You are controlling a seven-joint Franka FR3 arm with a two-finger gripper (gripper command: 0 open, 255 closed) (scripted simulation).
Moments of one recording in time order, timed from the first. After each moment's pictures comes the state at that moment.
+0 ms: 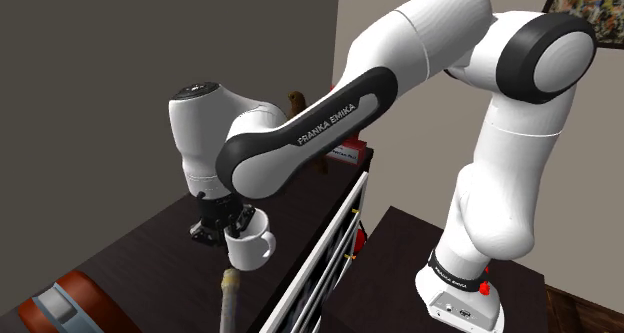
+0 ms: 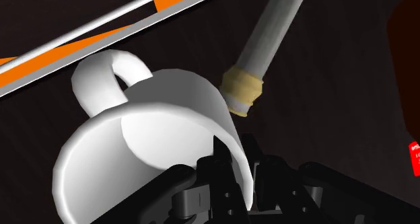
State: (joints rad) arm 0.29 0.10 0.44 -2.03 -0.06 2.13 1.05
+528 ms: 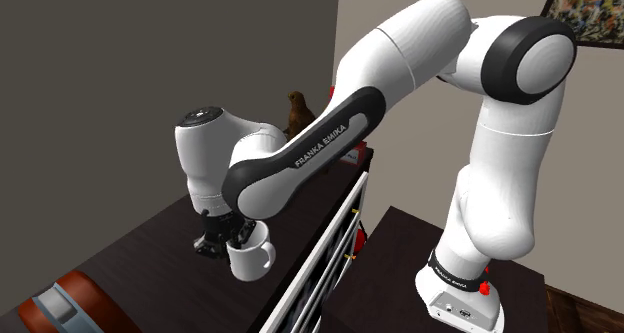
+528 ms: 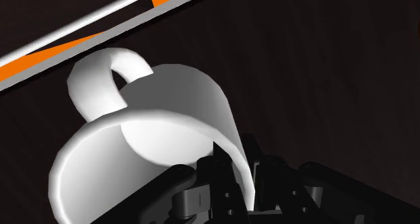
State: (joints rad) arm 0.30 0.15 0.44 -2.08 -0.09 2.22 1.08
